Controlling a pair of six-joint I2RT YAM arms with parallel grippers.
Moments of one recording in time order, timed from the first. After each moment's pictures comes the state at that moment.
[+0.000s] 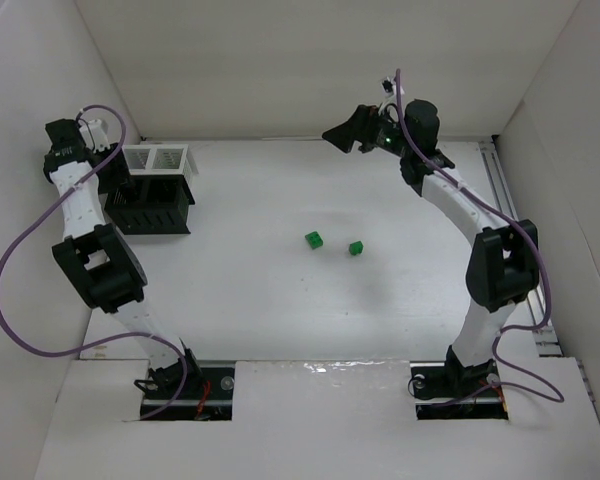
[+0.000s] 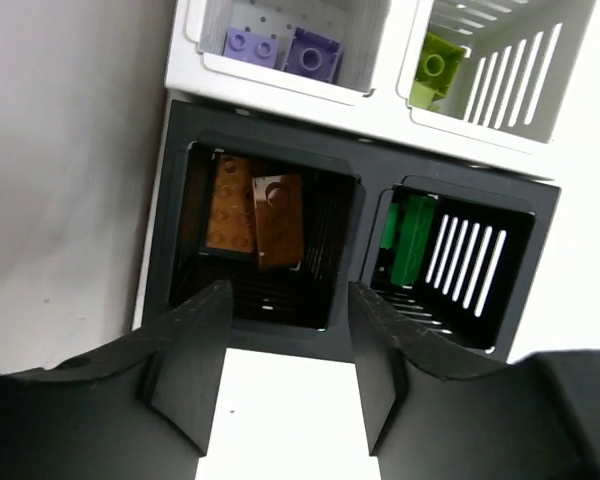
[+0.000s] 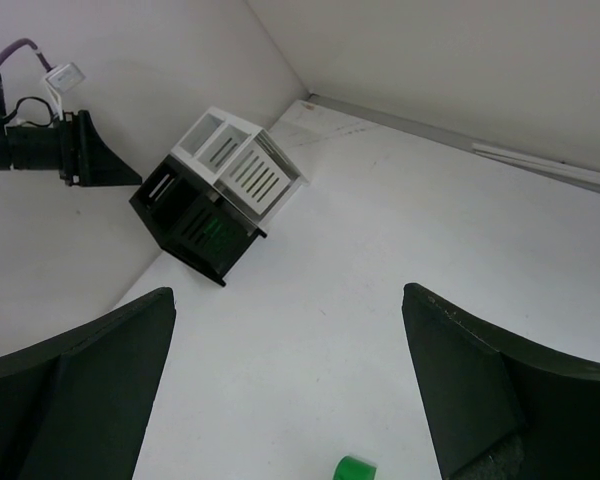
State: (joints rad) left arm 0.47 1.89 1.81 -0.81 0.28 0.10; right arm 0.29 1.83 1.55 0.25 -0.61 0.50
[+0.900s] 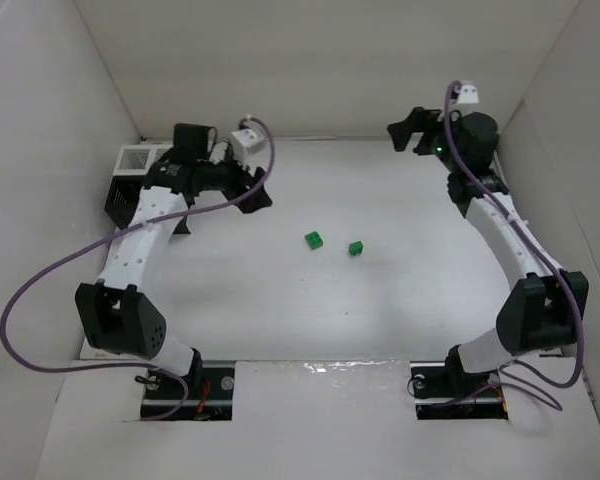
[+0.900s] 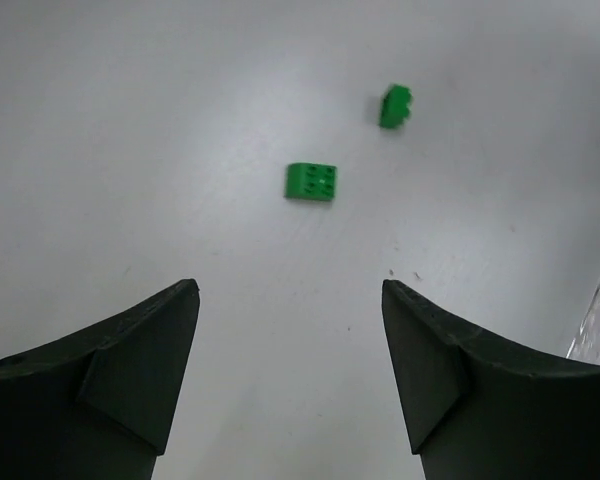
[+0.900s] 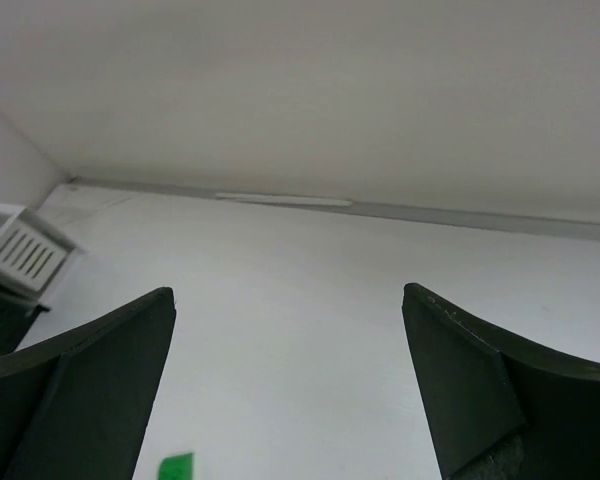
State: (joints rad) left arm -0.16 1.47 1.49 -0.70 0.72 0.36; right arm 0.17 1.51 1.32 0.15 -0.21 0.25
